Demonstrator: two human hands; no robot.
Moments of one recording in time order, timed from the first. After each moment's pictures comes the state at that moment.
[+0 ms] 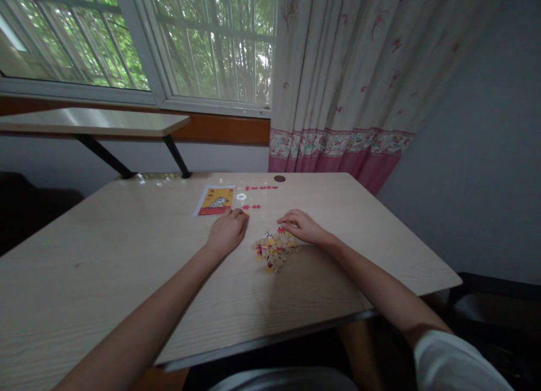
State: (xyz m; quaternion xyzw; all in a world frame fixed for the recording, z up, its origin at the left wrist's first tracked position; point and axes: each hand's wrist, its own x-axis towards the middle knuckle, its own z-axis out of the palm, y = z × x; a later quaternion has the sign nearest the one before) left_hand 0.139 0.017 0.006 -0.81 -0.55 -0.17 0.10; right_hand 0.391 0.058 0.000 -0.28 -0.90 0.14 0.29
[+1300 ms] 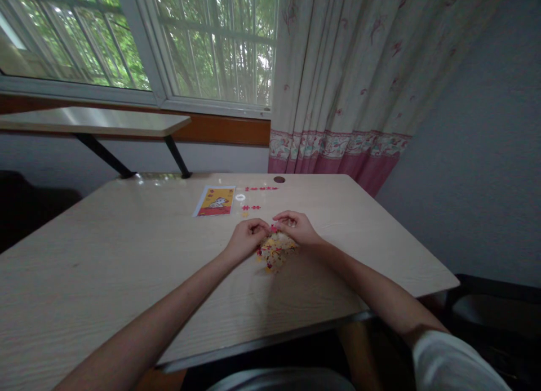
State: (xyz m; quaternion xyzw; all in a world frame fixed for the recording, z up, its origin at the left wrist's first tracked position) left_hand 0.189 0.003 0.004 -0.64 -0.47 -0.46 -0.39; right_hand 0.365 0.036 0.007 -0.35 -0.76 0.33 0.44
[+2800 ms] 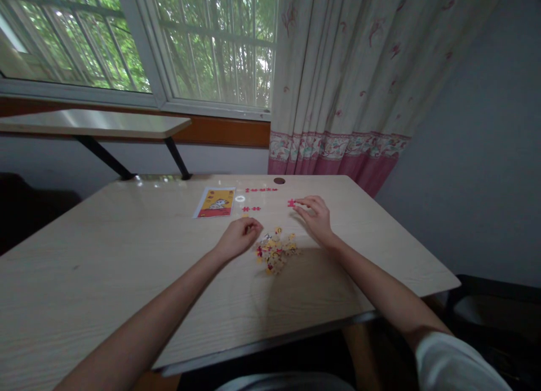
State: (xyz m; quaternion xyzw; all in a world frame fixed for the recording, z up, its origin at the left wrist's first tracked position) left_hand 0.160 0.014 0.004 -0.75 -0.50 -0.34 -0.25; right_hand 0.400 0.054 0.019 -0.37 -0.74 0.00 0.55
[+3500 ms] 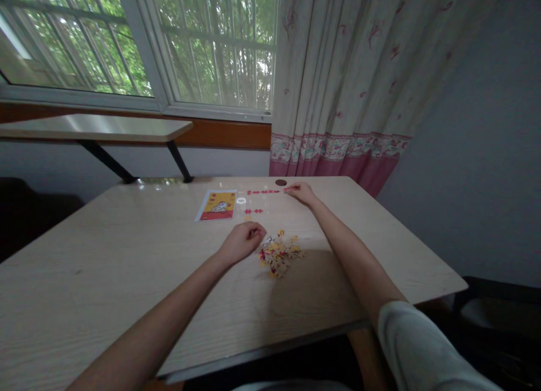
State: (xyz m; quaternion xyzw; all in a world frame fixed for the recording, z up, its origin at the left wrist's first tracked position) left_hand 0.160 0.014 0.001 -0.78 -0.49 -0.33 -0.23; right_hand 0.387 0.201 -0.002 -0.53 -0.75 0.18 0.35
